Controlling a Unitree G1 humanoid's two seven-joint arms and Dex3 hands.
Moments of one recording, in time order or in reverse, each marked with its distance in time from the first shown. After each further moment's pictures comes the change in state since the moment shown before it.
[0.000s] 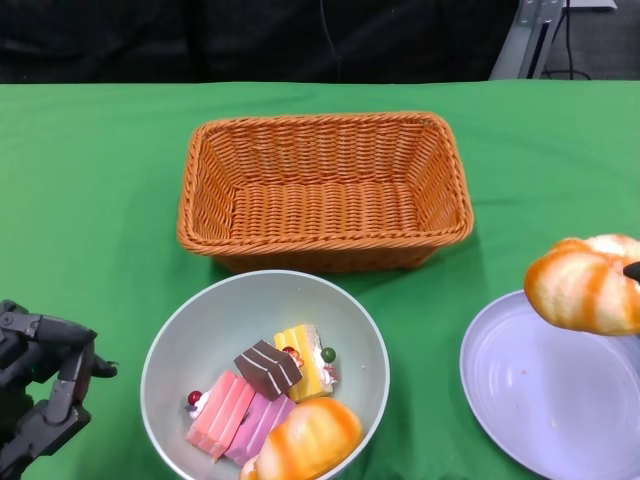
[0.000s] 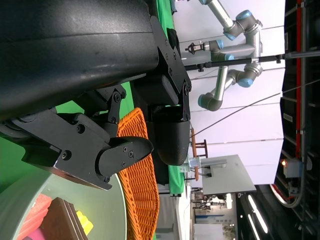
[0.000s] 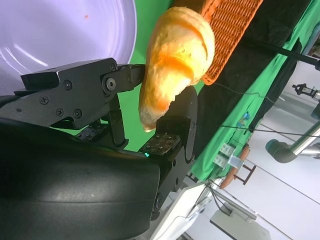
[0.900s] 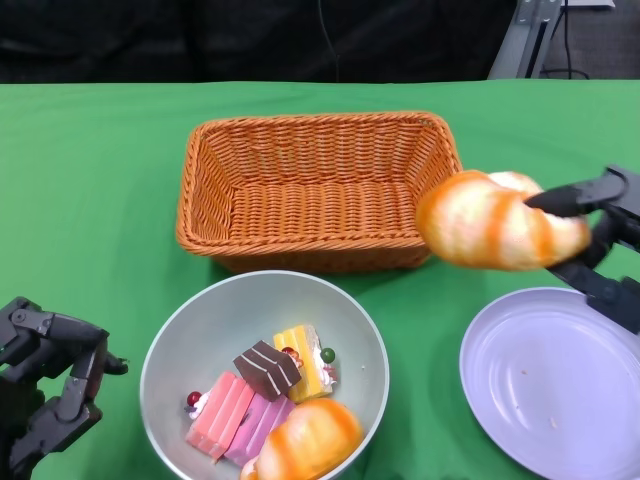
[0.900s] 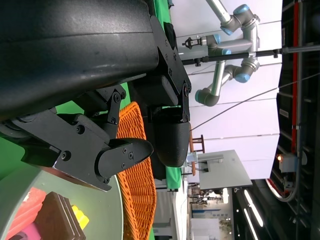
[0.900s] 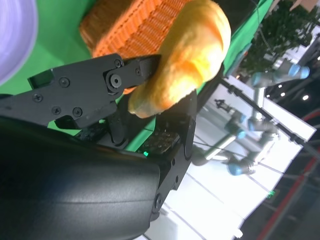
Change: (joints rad) left arm -0.005 -0.007 -0.021 0.001 0.004 -0.010 0.007; right arm -0.108 0.027 0.143 -0.194 -0.121 -0.023 -0.054
